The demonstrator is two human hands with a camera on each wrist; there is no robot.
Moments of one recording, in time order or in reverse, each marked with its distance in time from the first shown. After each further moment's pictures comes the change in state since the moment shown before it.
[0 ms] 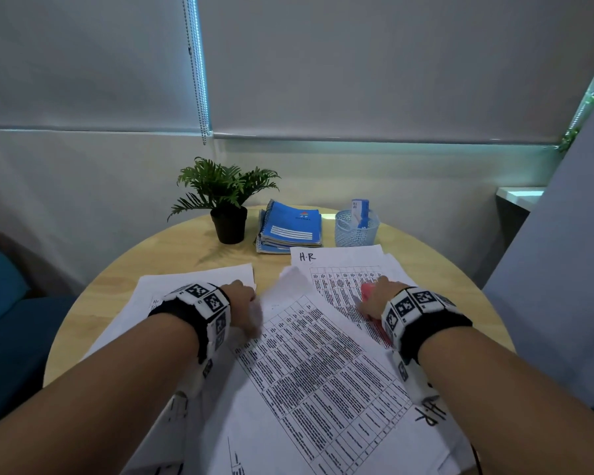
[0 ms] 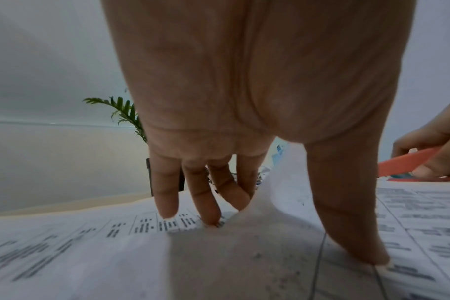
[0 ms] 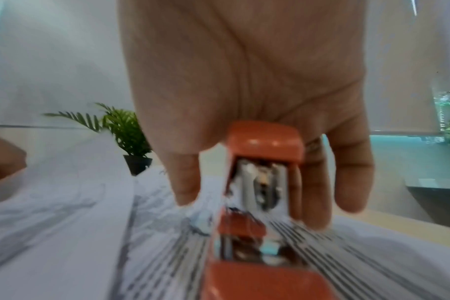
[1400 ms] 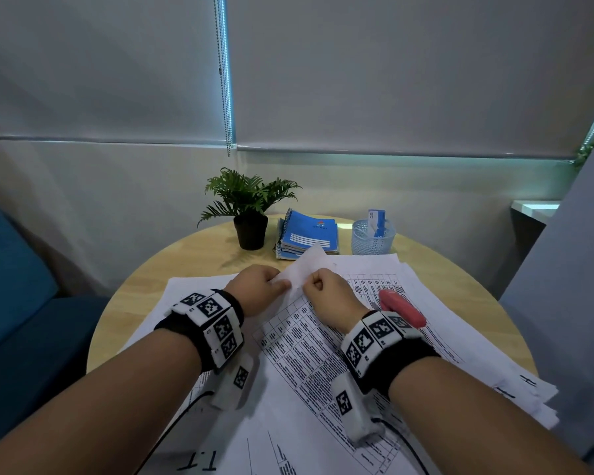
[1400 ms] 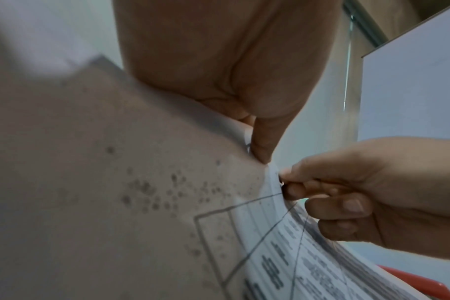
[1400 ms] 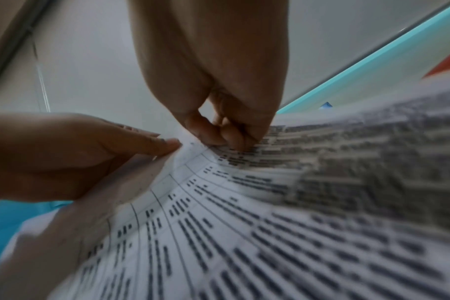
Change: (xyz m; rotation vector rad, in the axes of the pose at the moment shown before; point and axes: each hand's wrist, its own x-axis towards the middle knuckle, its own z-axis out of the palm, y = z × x) left_hand -0.023 -0.014 -0.014 -0.643 0.329 0.134; right_hand -0.044 -0.106 -0.015 1.052 0.232 -0.303
